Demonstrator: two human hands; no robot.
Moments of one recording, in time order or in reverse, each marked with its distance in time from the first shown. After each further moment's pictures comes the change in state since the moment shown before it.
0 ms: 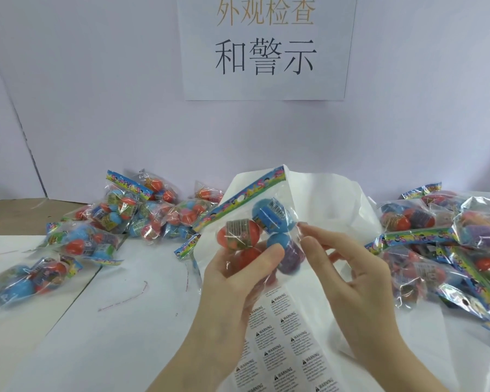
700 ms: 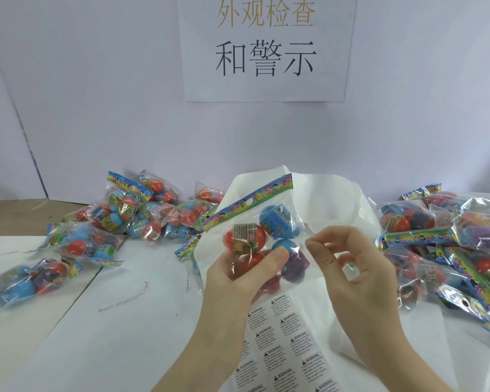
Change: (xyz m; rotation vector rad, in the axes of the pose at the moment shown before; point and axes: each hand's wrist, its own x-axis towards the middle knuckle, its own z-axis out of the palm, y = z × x) left_hand 0.001 -0.002 0.003 0.099 0.057 0.014; right_hand 0.001 0.006 -0.004 -0.080 0.024 0.002
